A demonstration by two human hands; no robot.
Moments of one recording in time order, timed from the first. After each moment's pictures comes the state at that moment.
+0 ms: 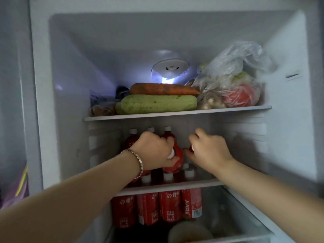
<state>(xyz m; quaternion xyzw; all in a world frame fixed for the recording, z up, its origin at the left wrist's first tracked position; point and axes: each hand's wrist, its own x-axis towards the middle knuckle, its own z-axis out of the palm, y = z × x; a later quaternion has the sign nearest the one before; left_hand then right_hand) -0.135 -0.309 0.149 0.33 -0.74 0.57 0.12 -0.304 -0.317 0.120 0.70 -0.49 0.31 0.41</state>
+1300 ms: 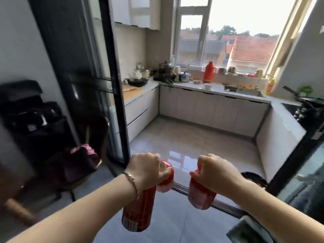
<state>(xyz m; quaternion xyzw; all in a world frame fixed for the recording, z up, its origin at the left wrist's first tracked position) -0.237 0.729 -0.144 0.99 0.05 0.15 -0.06 -0.157 0.544 -0.129 0.94 0.34 0.05 -0.07</state>
